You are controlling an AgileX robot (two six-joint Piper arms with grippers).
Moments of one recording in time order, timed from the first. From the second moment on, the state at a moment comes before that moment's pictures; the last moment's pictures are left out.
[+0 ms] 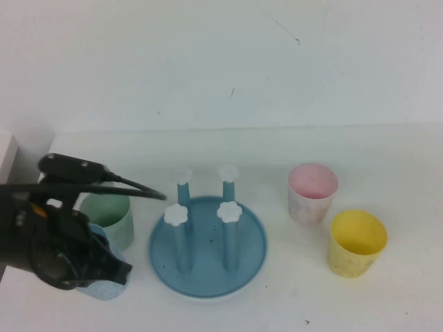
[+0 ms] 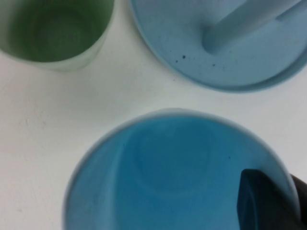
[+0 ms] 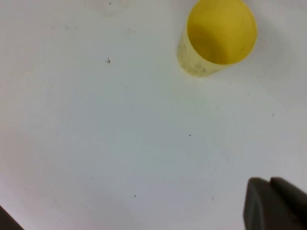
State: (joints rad) right arm 0.36 0.91 -0.97 0.10 1.19 -0.49; left arm -0.26 1.26 -0.83 -0.34 0.83 0.29
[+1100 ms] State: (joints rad) right arm 0.36 0.59 -0.75 0.09 1.01 -0.49; left arm -0.29 1.41 -0.85 -0.27 0.74 0.25
